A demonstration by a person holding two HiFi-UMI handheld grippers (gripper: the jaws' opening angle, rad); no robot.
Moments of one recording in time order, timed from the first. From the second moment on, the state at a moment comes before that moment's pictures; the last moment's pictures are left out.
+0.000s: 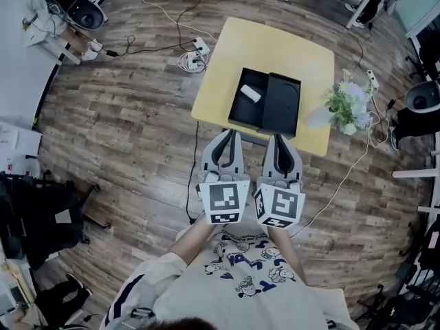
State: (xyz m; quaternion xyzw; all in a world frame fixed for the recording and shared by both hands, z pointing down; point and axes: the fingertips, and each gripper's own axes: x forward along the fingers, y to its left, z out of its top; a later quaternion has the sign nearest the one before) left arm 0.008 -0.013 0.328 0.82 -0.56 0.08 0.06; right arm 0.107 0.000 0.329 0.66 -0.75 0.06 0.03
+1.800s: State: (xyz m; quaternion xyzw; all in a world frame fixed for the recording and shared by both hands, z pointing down) left arm 0.026 -0.193 0.407 0.80 -0.56 0.15 0.19; right arm 0.123 -0.183 0.400 0.63 -0.75 0.15 0.11
